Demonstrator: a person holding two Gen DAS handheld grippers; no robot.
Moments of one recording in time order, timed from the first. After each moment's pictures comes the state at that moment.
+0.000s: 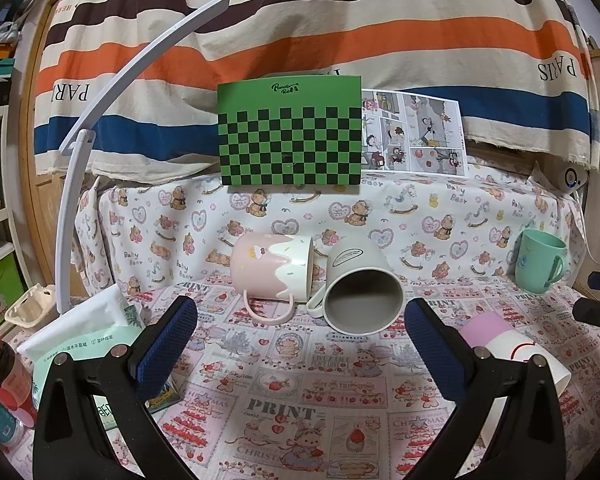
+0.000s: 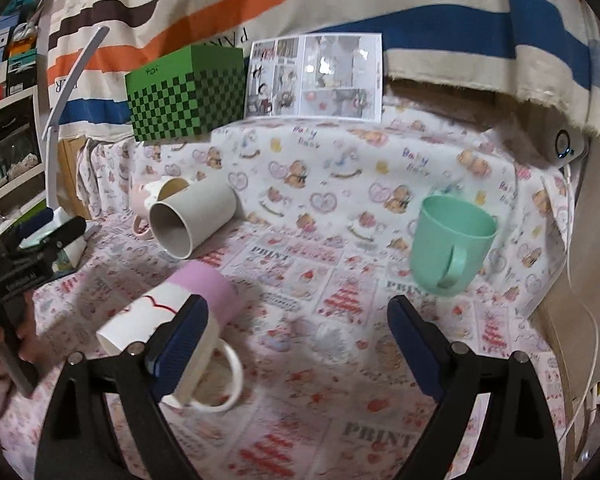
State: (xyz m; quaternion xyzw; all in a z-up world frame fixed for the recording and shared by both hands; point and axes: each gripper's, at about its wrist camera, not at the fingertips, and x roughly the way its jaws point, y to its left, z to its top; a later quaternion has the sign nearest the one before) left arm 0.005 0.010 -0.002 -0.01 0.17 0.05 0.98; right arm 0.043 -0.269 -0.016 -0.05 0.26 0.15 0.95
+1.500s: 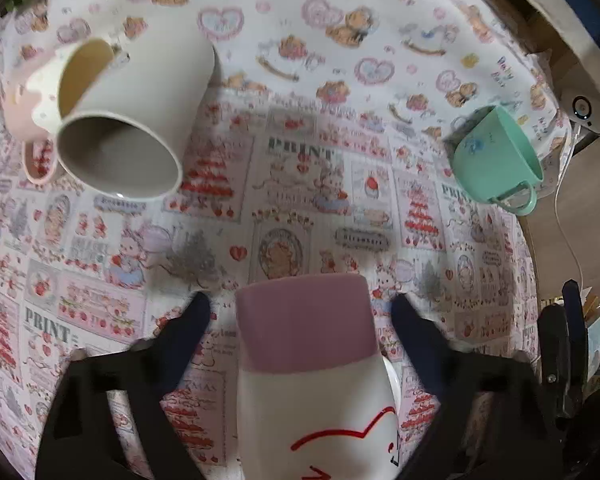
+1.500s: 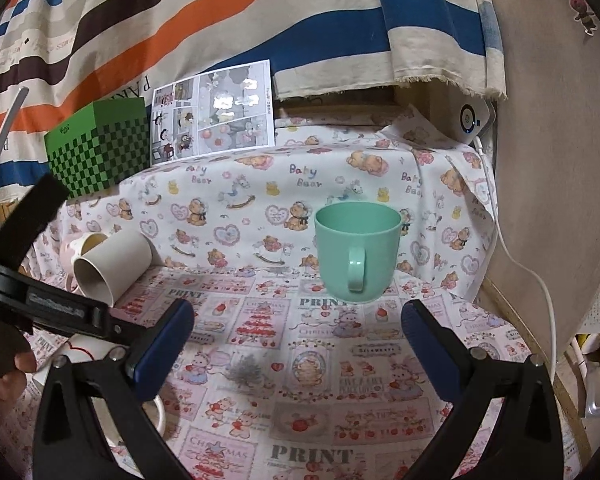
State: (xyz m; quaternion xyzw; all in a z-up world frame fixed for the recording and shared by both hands) left arm 0.144 -0.107 -0.039 -0.11 0.58 -0.08 0.80; right arm 0.043 -0.315 -0.022 0.03 0.20 0.02 0.98
